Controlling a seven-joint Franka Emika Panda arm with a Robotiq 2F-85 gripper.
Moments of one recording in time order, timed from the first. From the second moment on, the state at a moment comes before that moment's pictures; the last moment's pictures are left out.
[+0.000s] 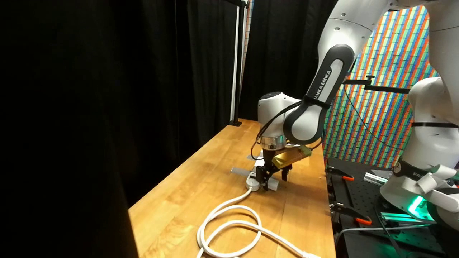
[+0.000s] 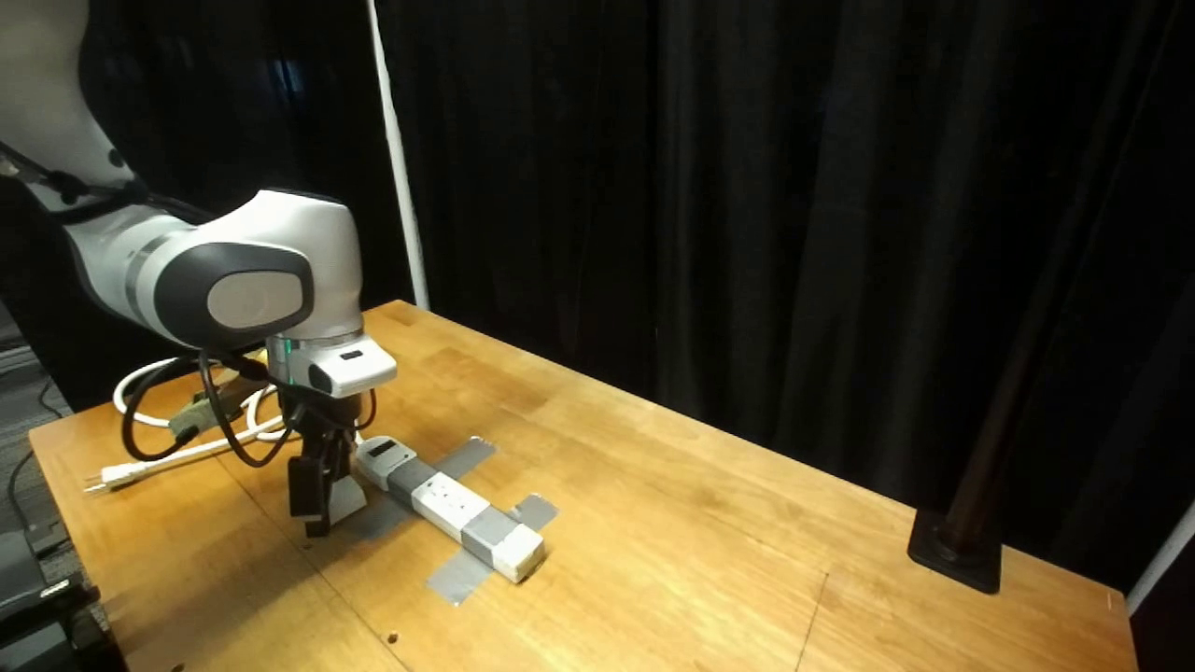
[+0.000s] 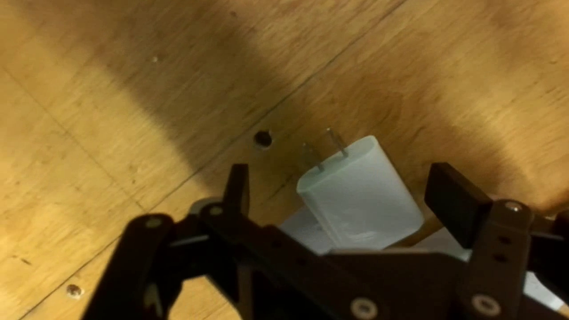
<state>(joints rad) 0.26 0.39 -0.07 -2.46 0.04 2.68 0.82</state>
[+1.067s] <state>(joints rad) 0.20 0.39 -0.01 -2.43 -0.05 2.74 0.35</state>
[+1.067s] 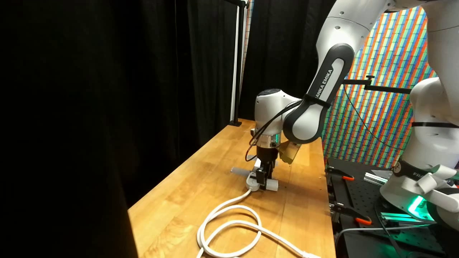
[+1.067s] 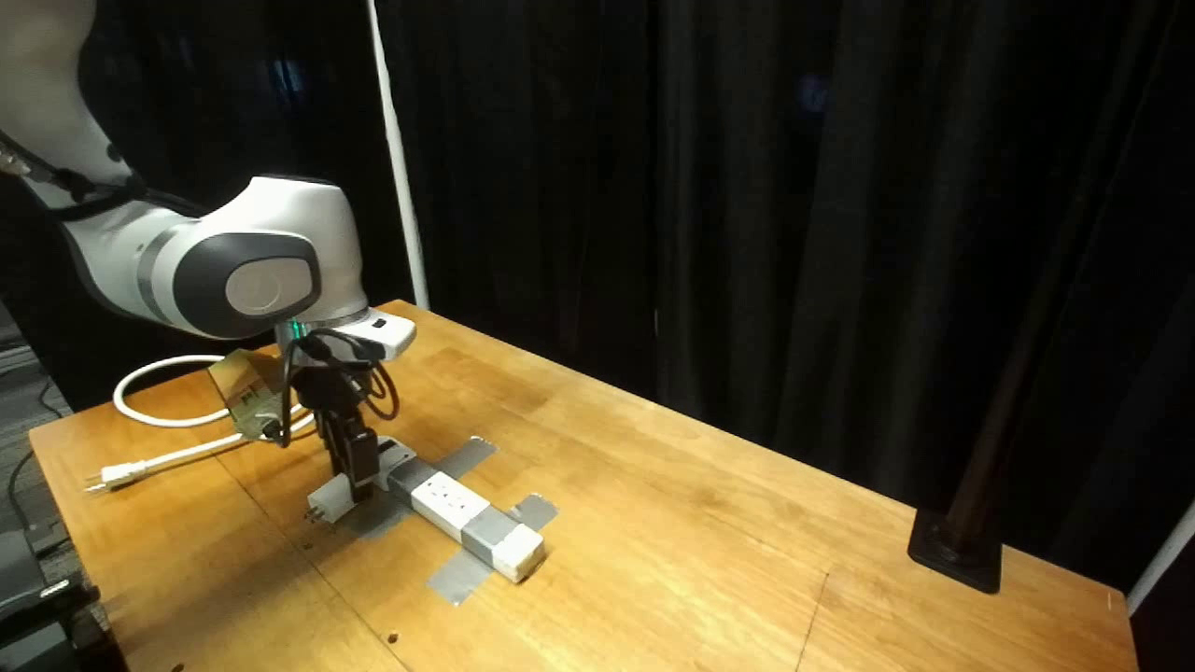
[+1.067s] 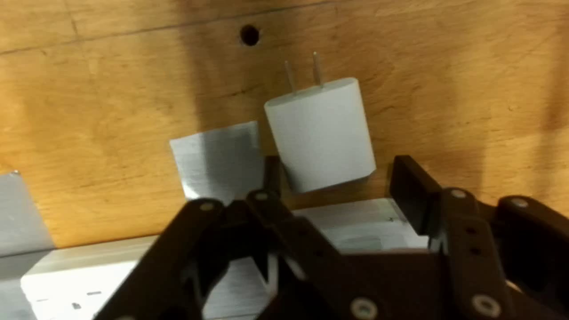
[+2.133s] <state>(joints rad) 0.14 0.42 0.06 -2.43 -0.05 2.77 0.08</state>
